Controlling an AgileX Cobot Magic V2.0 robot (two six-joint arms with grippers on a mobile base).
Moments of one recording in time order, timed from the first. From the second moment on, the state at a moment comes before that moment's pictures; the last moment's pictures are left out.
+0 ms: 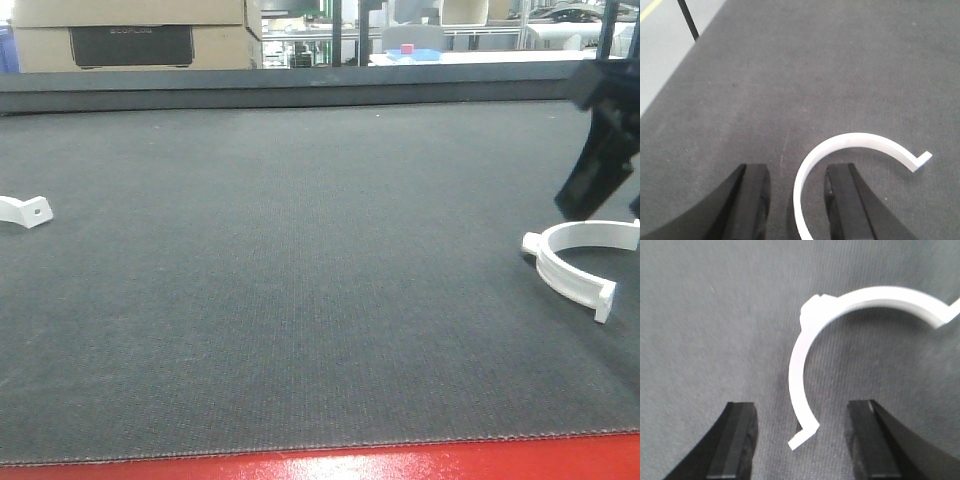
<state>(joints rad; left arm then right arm) 0.29 1.08 -0.78 0.00 0.33 0.08 -0.09 1.40 -0.87 0.41 0.73 -0.25</state>
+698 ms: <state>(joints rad) 0.29 1.11 -0.78 -0.01 0.33 0.08 0.00 1.57 -1.03 0.26 0.84 -0.13</state>
